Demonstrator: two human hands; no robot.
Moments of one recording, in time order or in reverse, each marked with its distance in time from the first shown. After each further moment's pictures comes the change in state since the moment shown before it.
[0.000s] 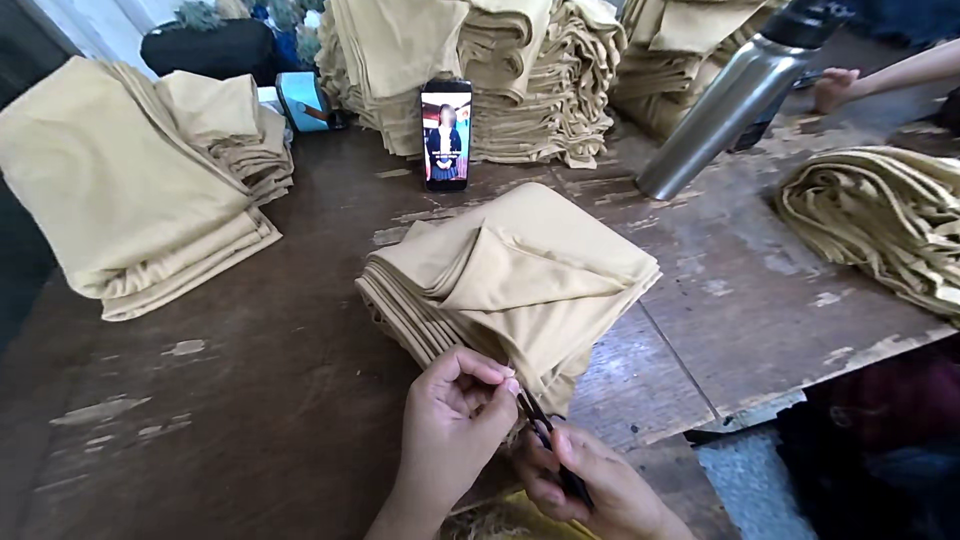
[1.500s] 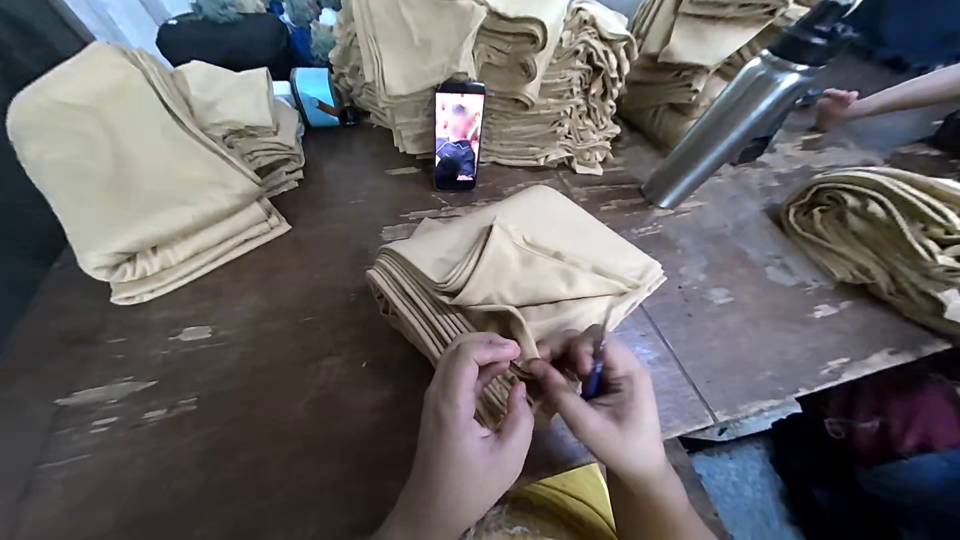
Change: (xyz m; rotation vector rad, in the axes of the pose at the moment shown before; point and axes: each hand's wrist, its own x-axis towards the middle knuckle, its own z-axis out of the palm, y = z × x) left_hand -0.006 -0.004 0.004 0.257 -0.019 0.223; right_hand 0.044 -0.034 -0.006 -1.042 0.519 -0.608
